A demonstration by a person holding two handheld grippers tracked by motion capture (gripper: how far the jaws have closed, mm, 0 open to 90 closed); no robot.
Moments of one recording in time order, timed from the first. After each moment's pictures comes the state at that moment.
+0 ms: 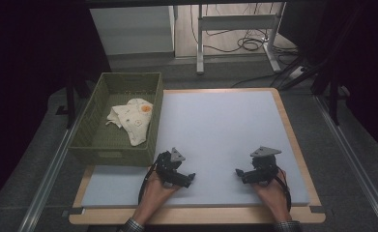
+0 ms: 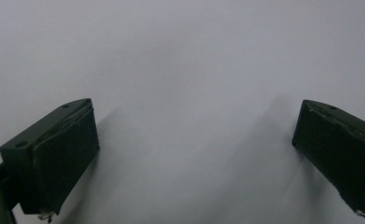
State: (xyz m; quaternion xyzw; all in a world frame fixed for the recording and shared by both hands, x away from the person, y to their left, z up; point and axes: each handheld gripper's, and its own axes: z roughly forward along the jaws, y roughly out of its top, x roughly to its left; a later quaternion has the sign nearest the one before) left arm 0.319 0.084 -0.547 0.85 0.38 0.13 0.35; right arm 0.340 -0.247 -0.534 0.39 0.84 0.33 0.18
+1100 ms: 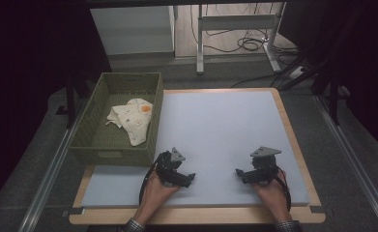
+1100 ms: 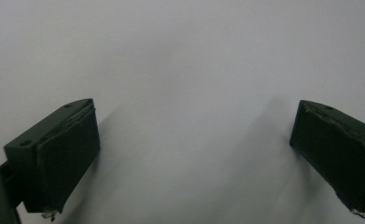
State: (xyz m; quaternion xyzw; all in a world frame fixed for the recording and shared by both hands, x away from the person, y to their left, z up) left arm 0.319 0.083 -0.546 0.85 0.38 0.13 0.35; right arm 0.340 -0.247 -0.534 0.39 0.84 0.33 0.18
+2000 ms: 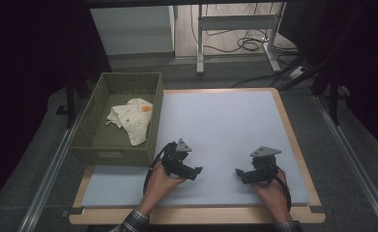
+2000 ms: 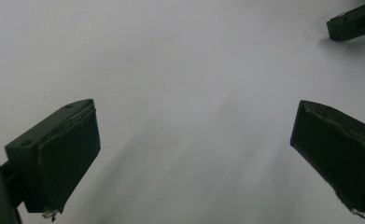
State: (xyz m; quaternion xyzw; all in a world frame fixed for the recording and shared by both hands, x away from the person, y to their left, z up) left arm 0.336 0.067 -0.513 0.85 0.35 0.11 0.37; right arm 0.340 -0.247 -0.534 0.39 0.84 0.33 0.18
